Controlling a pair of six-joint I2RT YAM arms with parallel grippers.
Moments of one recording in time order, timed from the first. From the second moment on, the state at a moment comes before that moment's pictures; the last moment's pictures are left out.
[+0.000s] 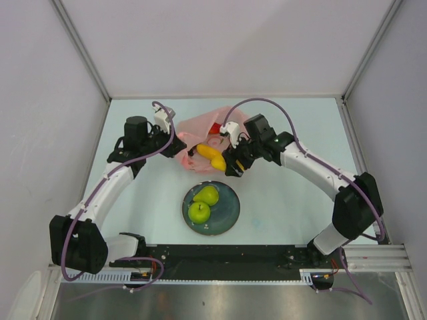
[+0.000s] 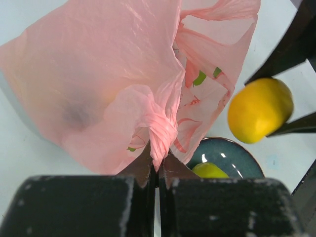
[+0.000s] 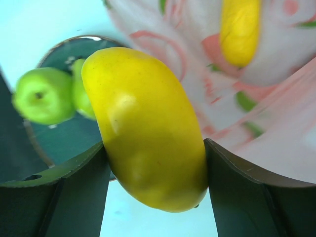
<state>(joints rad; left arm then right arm) -0.20 1.23 0.96 -0.23 0.55 -0.05 0.64 1.61 1.32 -0.56 -0.42 -0.28</state>
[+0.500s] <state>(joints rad) -0.21 1.23 0.96 -0.25 0.53 -0.04 0.57 1.63 1.11 -0.49 -0.69 0.12</state>
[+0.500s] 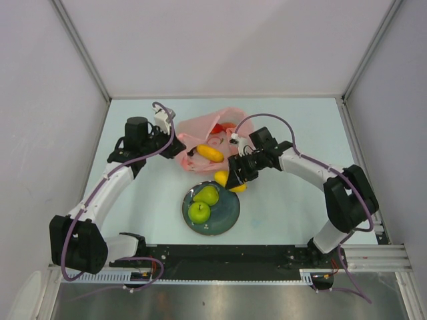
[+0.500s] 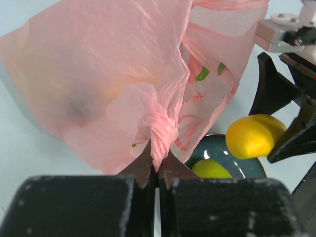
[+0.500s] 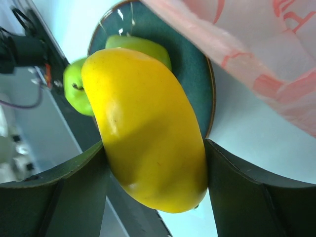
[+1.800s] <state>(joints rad) -0.21 1.20 0.98 -0.32 0.53 0.03 0.64 1.84 1.08 -0.25 -0.77 0.43</state>
